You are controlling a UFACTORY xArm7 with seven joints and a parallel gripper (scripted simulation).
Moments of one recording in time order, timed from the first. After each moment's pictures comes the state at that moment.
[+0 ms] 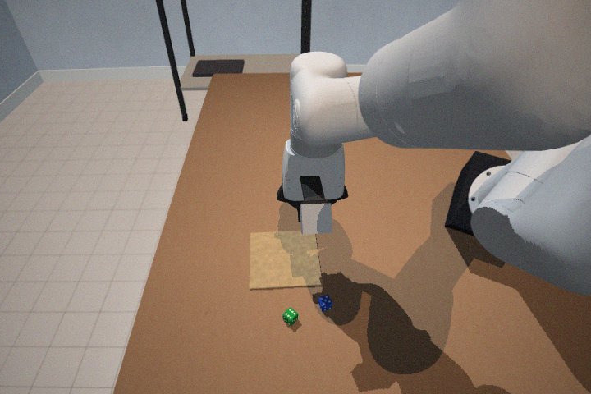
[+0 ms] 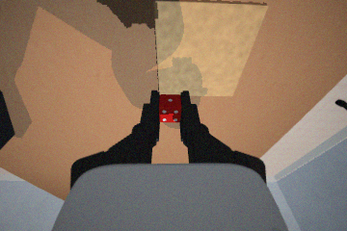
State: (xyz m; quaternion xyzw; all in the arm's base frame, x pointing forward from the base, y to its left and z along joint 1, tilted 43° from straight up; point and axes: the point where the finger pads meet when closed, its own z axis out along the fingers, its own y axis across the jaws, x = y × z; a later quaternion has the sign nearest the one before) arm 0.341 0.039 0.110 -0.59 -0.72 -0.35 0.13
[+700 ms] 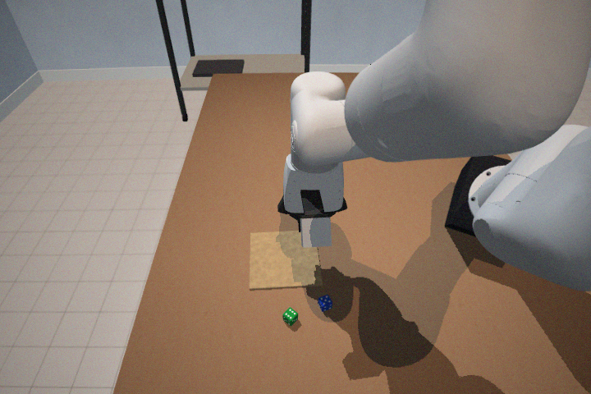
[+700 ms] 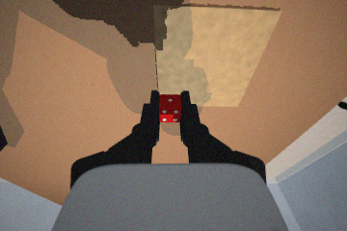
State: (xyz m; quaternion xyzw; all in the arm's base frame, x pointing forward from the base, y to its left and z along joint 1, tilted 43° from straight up) arm 0.346 0.058 0.090 -0.59 -0.72 -0.34 0.13
